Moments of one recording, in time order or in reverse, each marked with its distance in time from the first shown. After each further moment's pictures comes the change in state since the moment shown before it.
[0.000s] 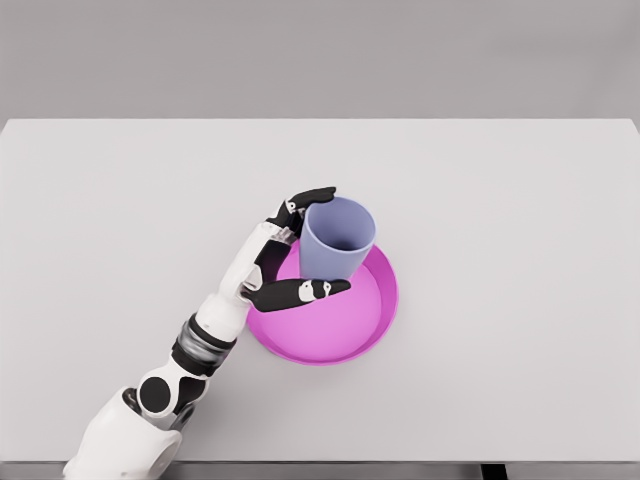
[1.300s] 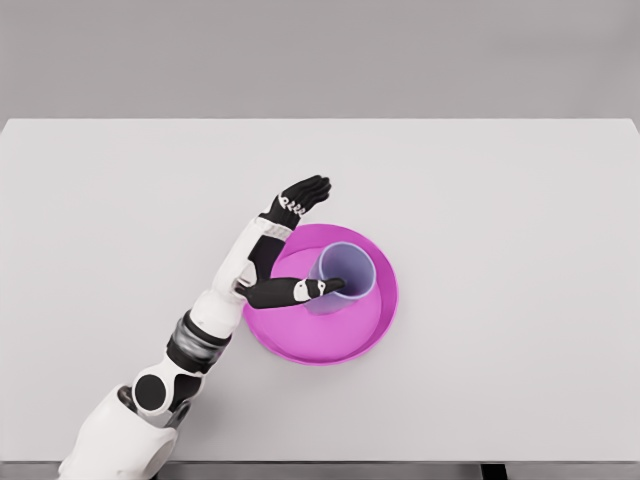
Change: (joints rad) left arm -0.003 0.010 0.012 -0.012 0.006 0.000 0.007; right arm 0.000 0.000 0.000 0.000 0.000 0.000 0.000
